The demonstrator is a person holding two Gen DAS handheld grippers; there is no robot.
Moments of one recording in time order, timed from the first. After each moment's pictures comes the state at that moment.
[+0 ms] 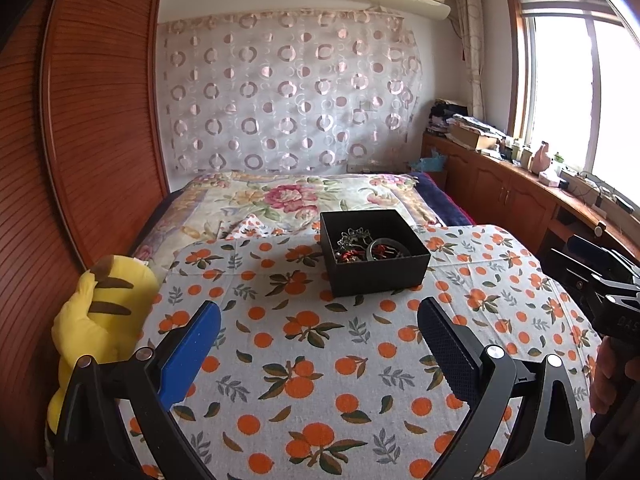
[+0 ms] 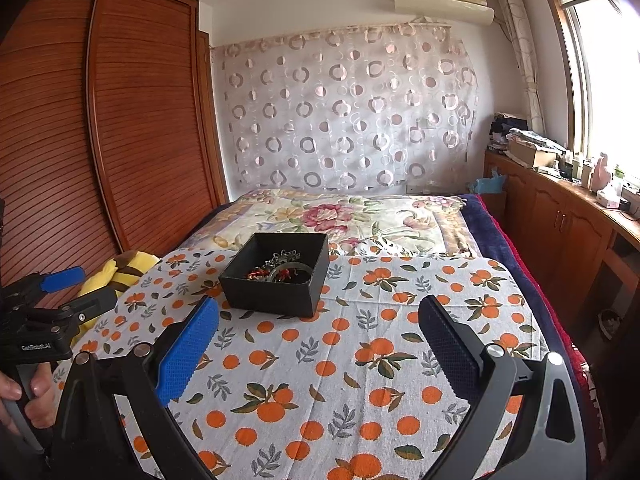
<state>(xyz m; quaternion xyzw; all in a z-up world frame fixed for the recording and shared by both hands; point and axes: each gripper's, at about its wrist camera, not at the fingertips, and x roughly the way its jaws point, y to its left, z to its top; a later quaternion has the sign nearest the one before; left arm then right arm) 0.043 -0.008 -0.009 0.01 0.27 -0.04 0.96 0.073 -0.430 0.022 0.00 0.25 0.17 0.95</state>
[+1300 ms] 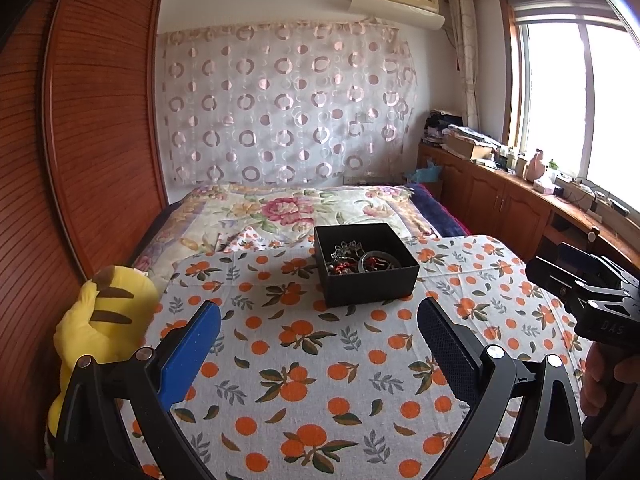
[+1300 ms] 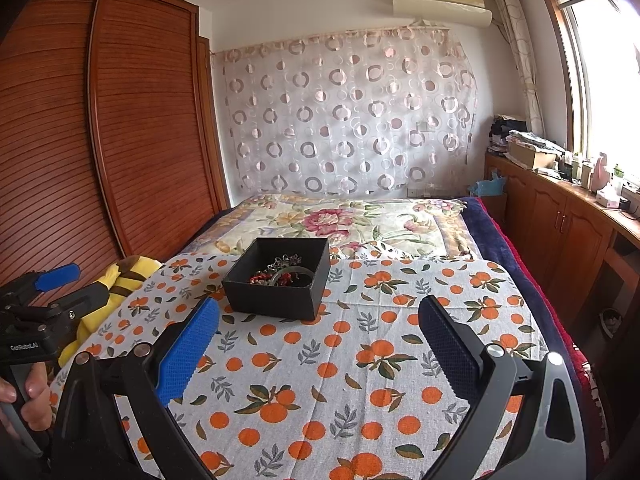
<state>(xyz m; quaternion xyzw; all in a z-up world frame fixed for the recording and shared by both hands) 0.031 -0.015 0.005 0.01 0.25 -0.04 0.97 0.073 -0.430 0.021 0.00 0.24 0.17 0.96</state>
